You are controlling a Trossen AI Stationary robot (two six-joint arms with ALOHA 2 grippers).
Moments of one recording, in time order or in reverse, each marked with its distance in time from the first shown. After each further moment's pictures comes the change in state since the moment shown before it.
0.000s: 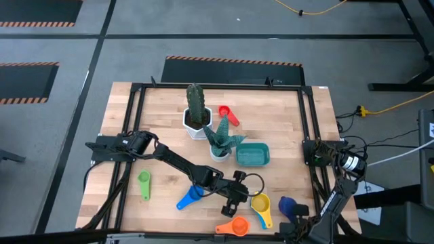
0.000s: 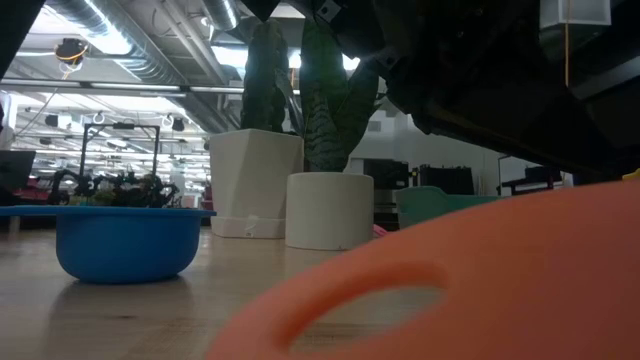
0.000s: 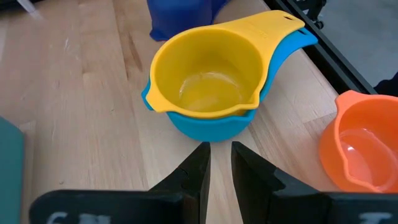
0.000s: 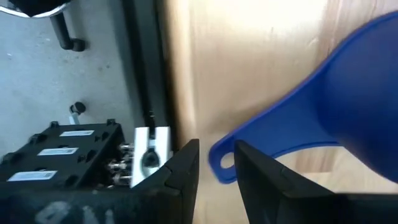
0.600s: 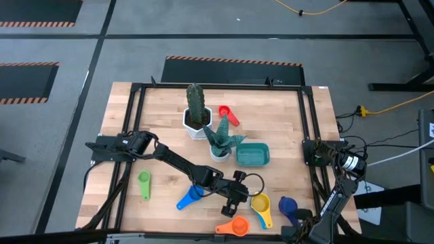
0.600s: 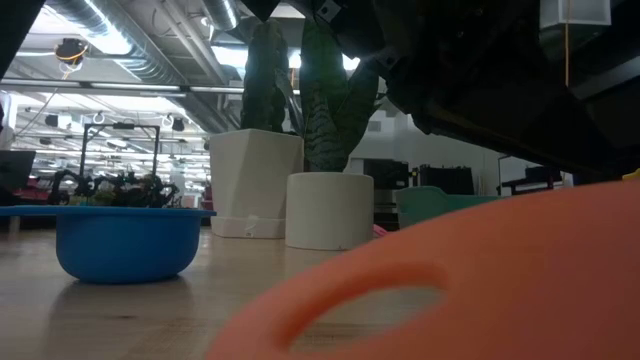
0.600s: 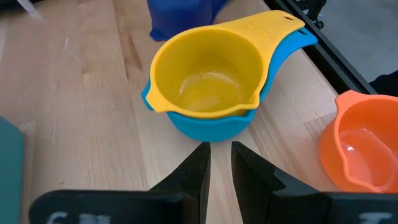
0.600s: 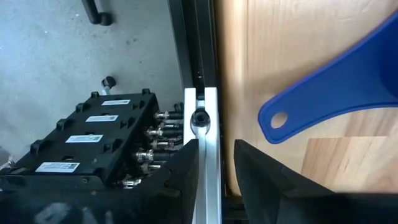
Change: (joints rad) left arm 0.000 0.000 0.000 0.000 0.000 0.000; right arm -0.007 -0.001 0.026 0.035 -0.170 0.042
